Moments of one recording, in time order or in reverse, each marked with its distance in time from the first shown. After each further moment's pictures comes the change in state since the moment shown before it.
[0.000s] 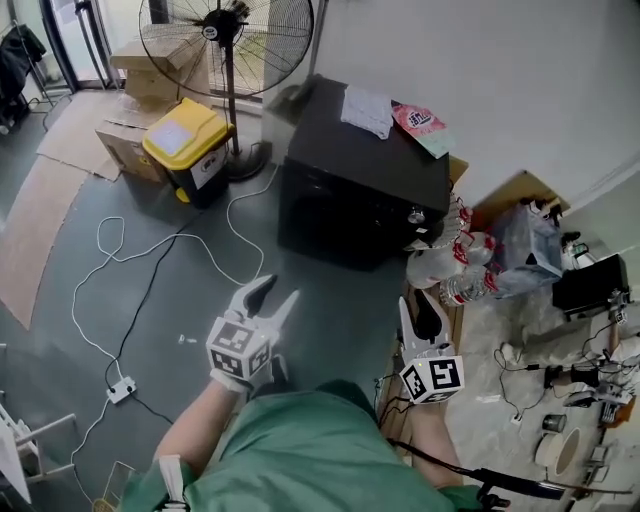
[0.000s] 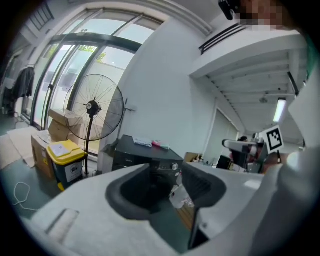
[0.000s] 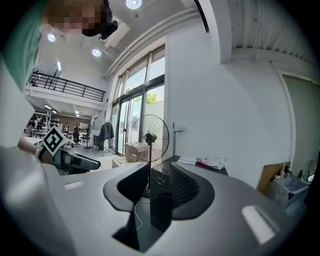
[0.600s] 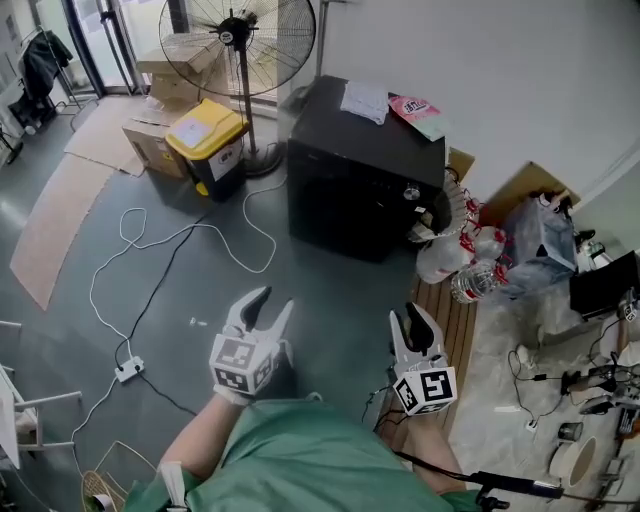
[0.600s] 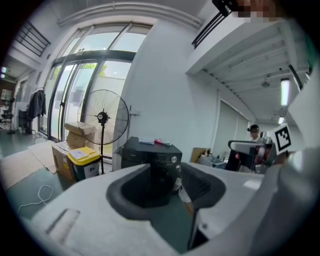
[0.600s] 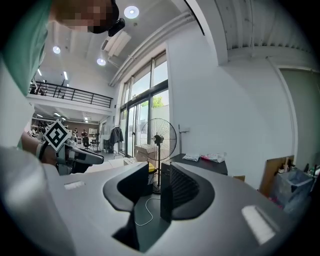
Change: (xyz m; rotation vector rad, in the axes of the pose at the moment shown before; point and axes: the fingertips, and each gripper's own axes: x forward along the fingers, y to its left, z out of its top) left arm -0.094 -0.143 -0.055 0.088 0.003 0.168; right arm -0.169 0.015 -0.044 0.012 -0.031 0.101
